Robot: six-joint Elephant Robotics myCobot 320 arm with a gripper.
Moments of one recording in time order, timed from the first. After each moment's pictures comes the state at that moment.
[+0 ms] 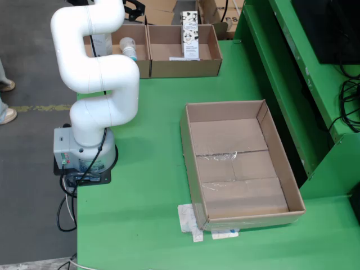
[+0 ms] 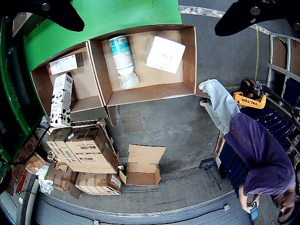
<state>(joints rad) 1.70 0.07 -1.23 0.17 1.45 0.31</state>
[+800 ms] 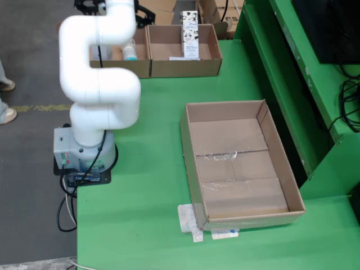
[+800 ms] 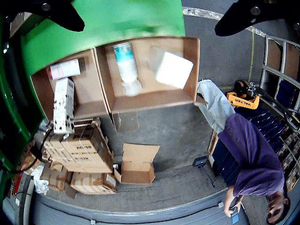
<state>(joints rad) 1.53 0.23 -1.41 0.24 1.59 0.17</state>
